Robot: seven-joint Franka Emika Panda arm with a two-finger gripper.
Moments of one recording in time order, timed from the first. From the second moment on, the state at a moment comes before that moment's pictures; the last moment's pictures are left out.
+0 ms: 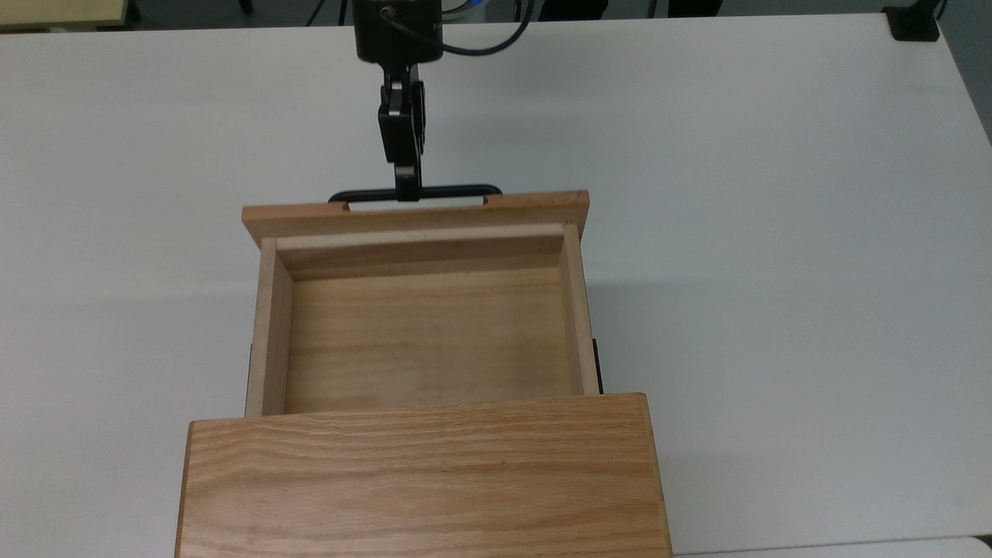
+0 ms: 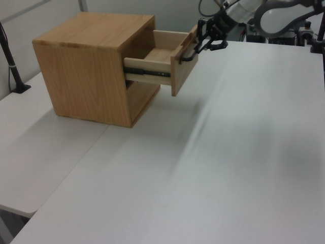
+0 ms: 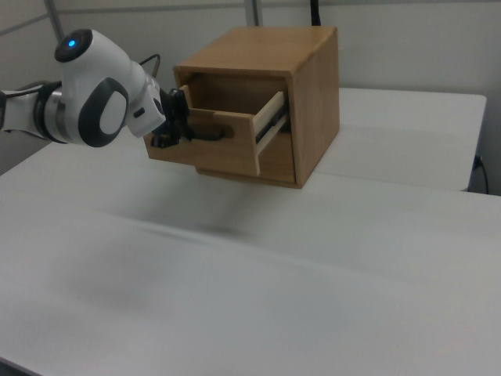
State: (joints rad) arm 0.07 -0.02 -0.02 -2.05 -0.01 2.73 1.61
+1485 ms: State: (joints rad) arm 0.05 -0.09 -0.01 -1.74 -0.01 1.87 1.18
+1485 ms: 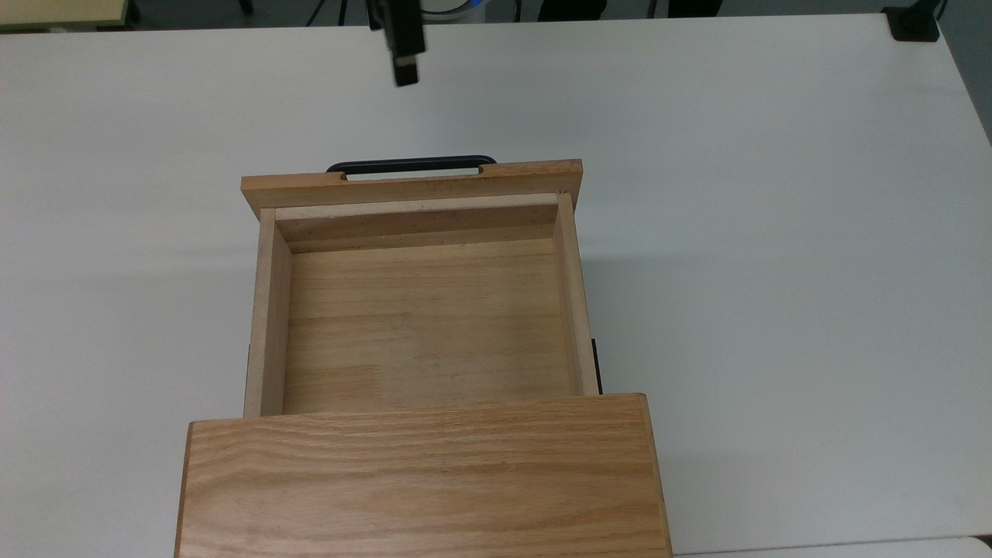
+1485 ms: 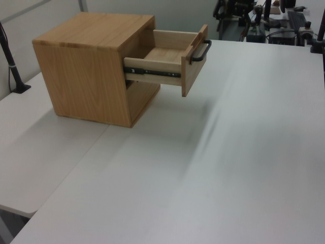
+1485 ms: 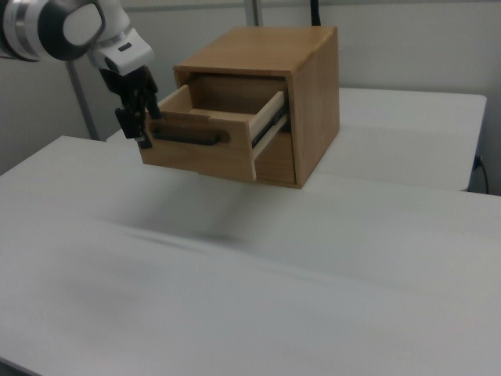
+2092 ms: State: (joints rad) arm 0.13 -0.09 -0.01 -1.65 -0.01 1.56 0.24
